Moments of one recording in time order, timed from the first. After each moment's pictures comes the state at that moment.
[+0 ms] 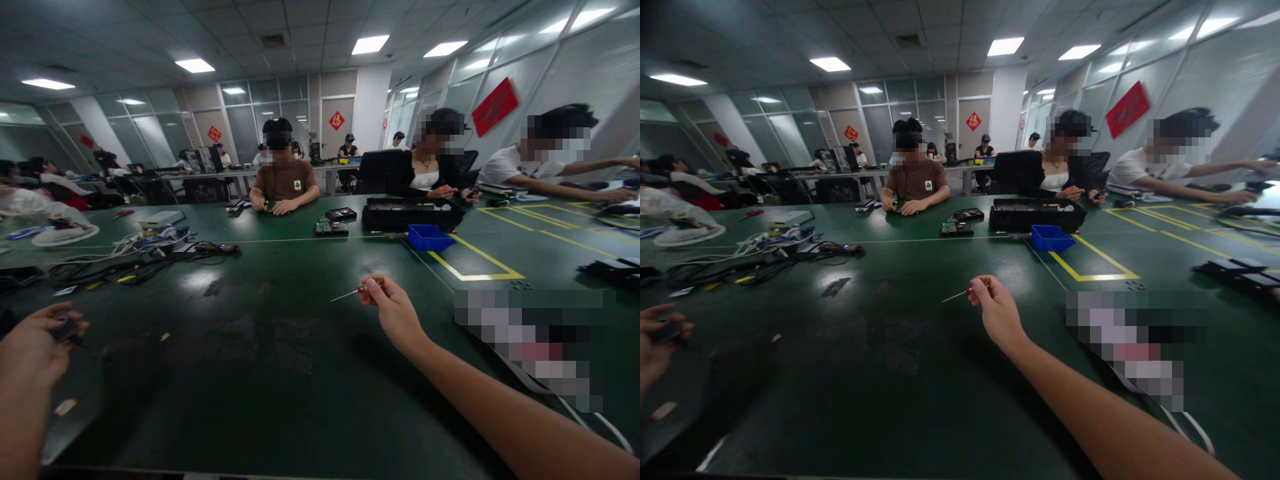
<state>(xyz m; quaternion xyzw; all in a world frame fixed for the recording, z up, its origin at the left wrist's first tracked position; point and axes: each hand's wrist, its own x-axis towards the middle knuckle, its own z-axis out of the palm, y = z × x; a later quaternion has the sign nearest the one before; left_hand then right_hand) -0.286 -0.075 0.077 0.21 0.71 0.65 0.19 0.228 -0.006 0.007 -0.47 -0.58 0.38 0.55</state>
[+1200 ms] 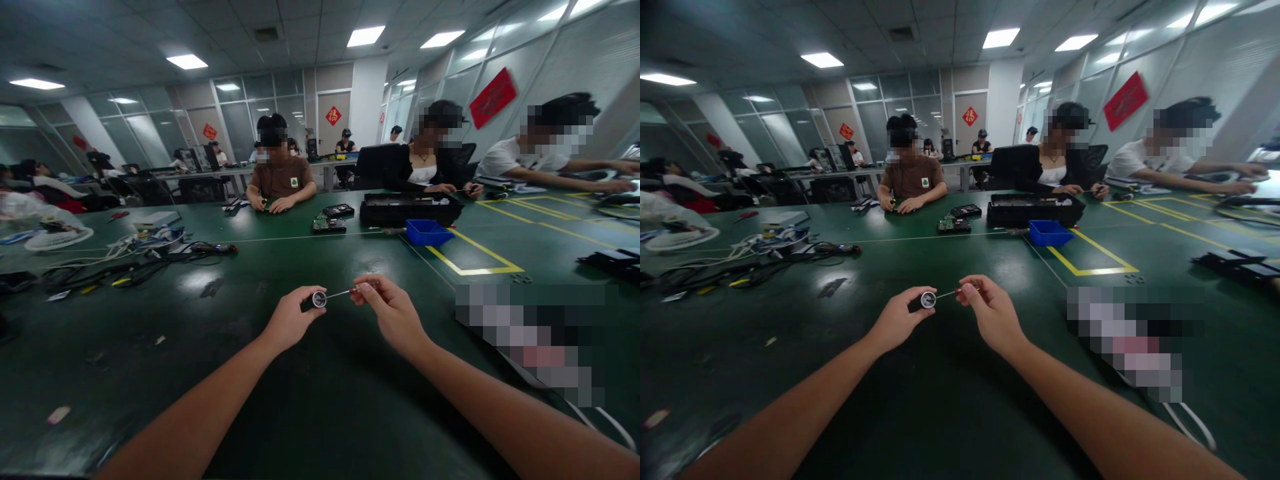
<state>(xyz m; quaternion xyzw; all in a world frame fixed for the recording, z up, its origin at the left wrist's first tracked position) 0.005 0.000 0.002 0.74 0.47 0.38 0.29 0.227 -0.019 0.016 -0.42 -0.62 0.39 0.54</state>
